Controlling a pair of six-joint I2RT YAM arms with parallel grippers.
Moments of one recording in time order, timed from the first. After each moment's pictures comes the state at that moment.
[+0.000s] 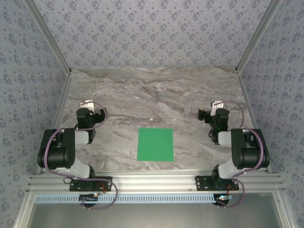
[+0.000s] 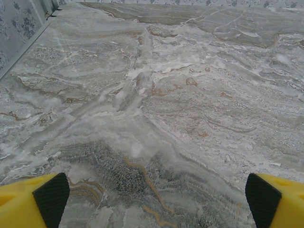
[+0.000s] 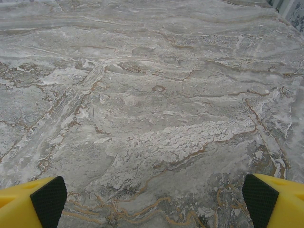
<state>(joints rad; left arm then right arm) 0.03 1.53 0.39 0.72 -0.03 -0.04 -0.03 1.52 0.37 0.72 0.03 0.00</state>
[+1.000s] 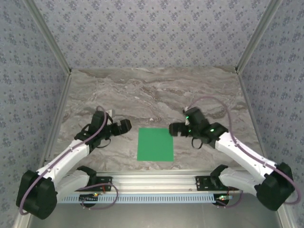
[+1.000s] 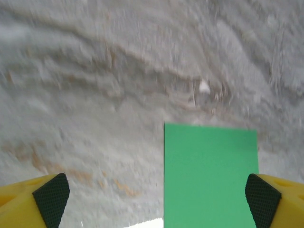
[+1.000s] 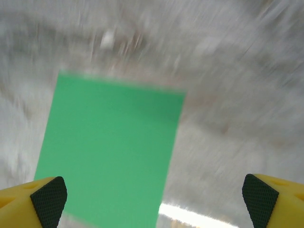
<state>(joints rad) -0.45 0.97 0.49 -0.28 0.18 -0.69 0.76 1.09 0.79 -0.67 0.03 0.57</state>
